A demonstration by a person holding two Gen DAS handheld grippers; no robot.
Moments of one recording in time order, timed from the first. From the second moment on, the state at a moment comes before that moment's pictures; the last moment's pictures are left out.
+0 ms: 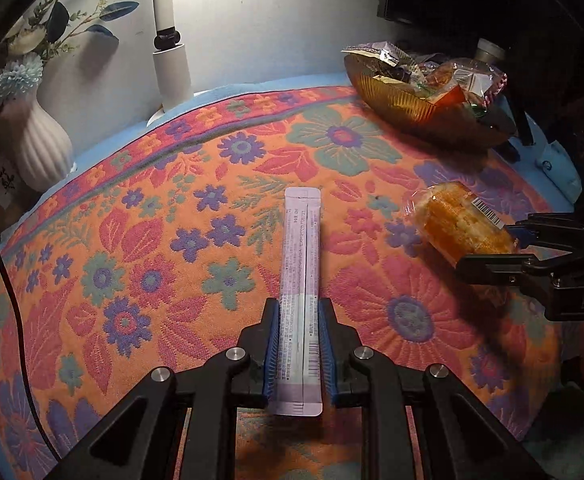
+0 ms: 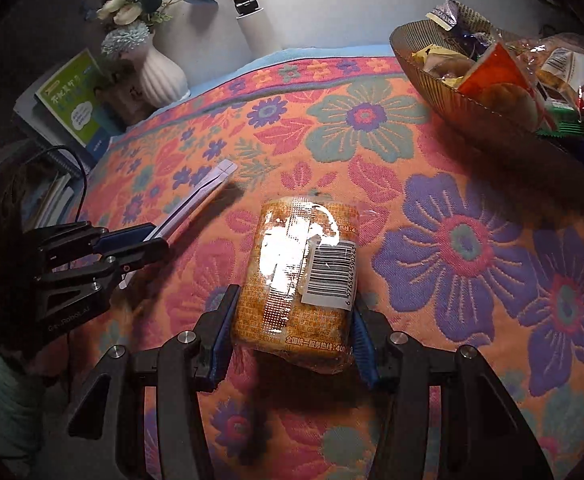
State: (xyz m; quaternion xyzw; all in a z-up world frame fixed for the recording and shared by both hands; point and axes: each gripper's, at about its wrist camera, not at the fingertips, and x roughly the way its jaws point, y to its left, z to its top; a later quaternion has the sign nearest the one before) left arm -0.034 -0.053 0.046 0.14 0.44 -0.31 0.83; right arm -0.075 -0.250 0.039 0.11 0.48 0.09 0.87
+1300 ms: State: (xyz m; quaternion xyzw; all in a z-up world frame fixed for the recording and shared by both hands) left arm 0.077 -0.282 0.134 0.14 0.36 -0.39 0.84; right arm 0.034 -0.453 0.162 0.17 0.34 -0.04 0.92
